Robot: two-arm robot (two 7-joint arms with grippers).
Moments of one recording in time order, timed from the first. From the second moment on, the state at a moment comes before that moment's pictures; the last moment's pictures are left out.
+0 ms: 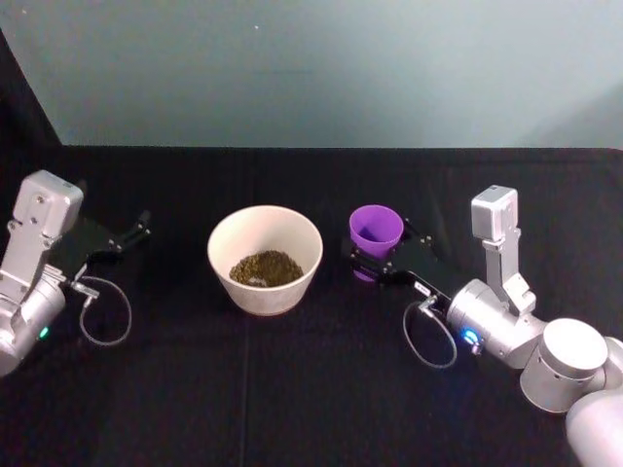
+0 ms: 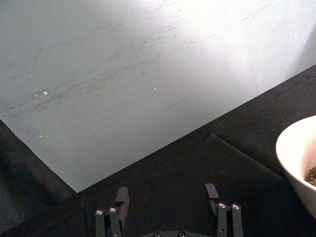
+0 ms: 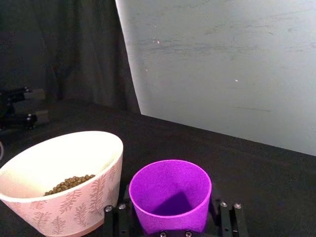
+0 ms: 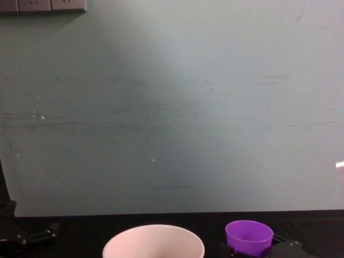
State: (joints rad) left arm -0.20 0.60 0.45 -1.41 -0.25 -0.12 0.03; right arm 0.37 0.18 -0.27 -0.94 0.29 -0.27 0.61
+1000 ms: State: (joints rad) left arm -0.20 0.60 0.45 -1.41 -0.25 -0.12 0.03; right arm 0.23 0.25 -0.26 -1.28 0.27 -0.29 0.41
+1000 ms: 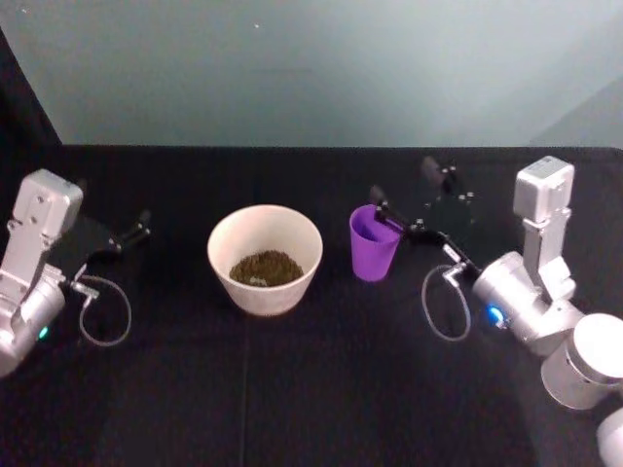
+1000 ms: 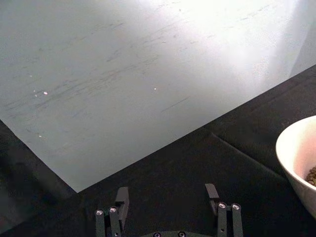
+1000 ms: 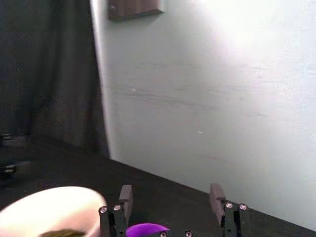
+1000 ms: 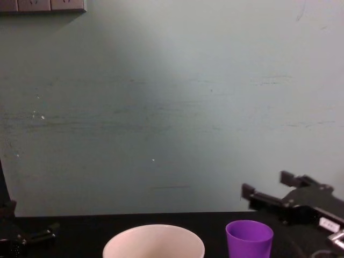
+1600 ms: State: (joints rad) left arm -0.20 0.60 0.45 -1.41 -0.25 -0.12 0.03; right arm 0.20 0.26 -0.17 -1.32 0.19 -0.16 0.25
